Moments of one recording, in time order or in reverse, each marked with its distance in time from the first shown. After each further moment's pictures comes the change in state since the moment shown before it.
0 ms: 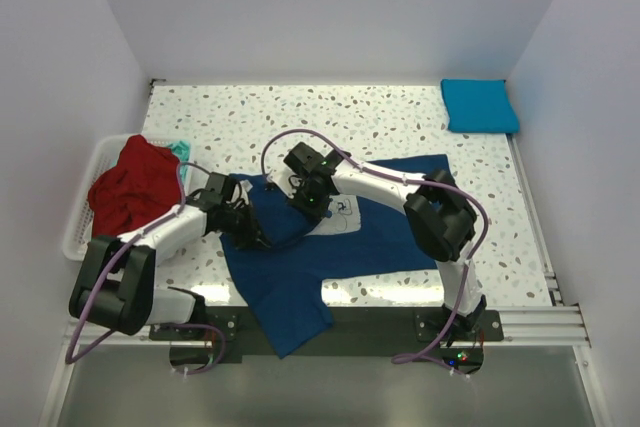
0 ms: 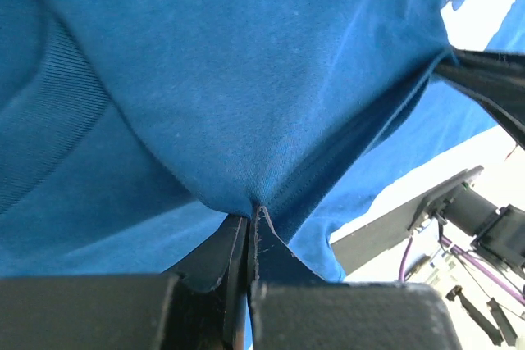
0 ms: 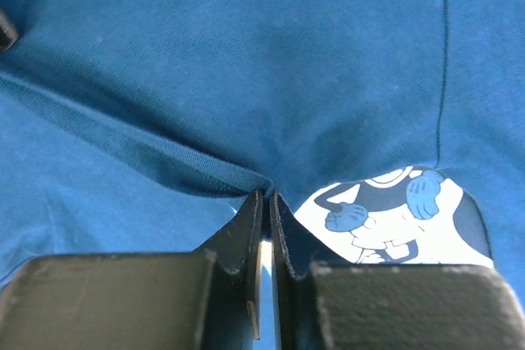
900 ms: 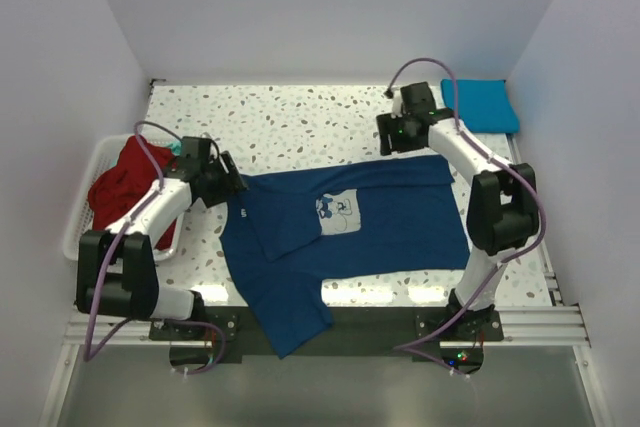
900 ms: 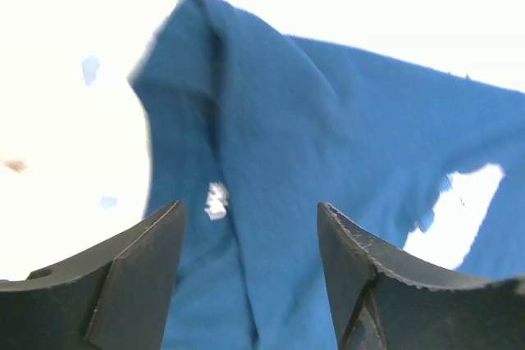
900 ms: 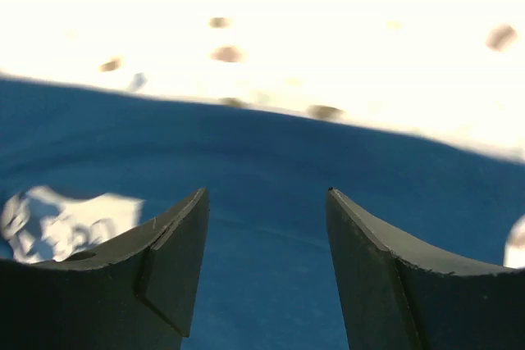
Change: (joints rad) left arm 0.172 0.037 0.249 0.013 -0.362 0.061; right arm -0.575 -0.194 -0.093 0.183 0.101 0.330
